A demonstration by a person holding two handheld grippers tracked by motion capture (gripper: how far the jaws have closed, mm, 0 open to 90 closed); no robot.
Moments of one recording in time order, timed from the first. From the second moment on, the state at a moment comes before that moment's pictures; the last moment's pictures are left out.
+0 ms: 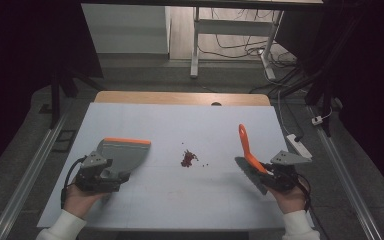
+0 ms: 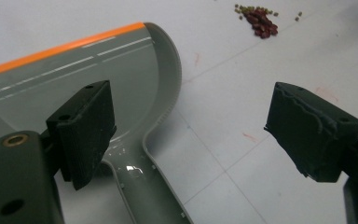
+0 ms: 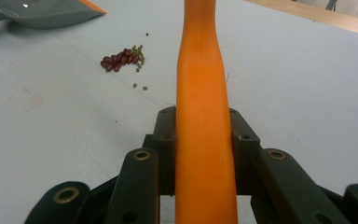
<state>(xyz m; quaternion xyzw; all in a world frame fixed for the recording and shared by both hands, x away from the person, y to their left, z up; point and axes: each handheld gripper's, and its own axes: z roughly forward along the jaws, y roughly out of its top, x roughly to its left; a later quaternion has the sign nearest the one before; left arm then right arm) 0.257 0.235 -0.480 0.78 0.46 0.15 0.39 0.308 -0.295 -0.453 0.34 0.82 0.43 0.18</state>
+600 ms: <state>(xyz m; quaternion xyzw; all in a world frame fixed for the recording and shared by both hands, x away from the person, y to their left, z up) 0.258 0.226 -0.472 0.76 0.52 0.16 0.35 0.307 -0.309 -0.448 0.36 0.80 0.45 0.18</state>
